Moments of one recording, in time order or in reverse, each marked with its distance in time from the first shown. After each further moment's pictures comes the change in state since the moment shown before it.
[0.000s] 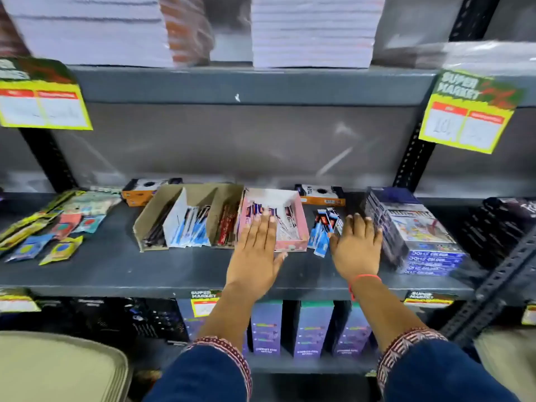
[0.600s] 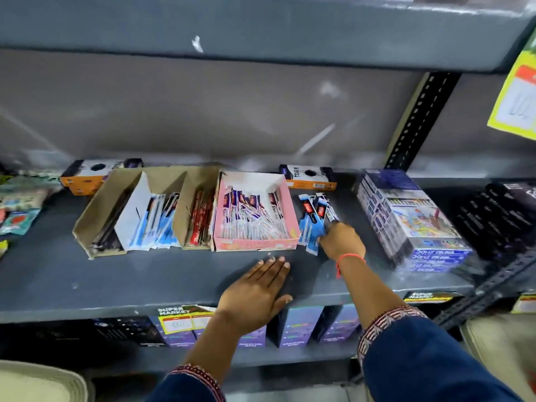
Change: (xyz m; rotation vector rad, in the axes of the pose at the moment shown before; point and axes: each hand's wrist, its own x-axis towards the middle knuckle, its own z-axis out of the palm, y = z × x) left_hand -0.002 0.006 0.074 -0.153 -0.322 0.357; right_hand 0.054 -0.004 0.031 0.251 -0.351 0.269
